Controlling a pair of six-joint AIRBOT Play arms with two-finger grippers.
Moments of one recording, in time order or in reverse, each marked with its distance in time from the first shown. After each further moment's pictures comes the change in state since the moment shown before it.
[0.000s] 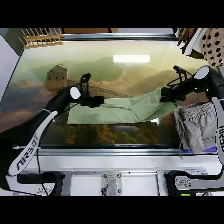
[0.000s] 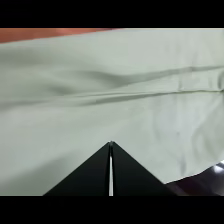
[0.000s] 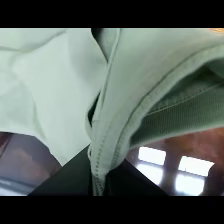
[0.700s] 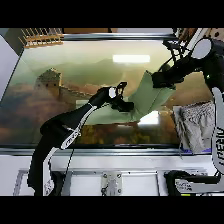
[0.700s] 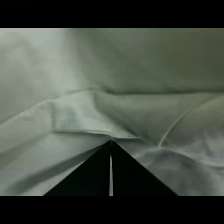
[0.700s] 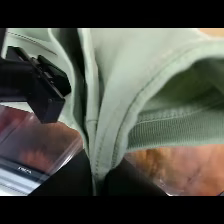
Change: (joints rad) left arm -0.235 -0.487 0.533 -0.101 -0.176 0.002; right arm 0.234 0.018 0.338 -0.101 0.167 0.091
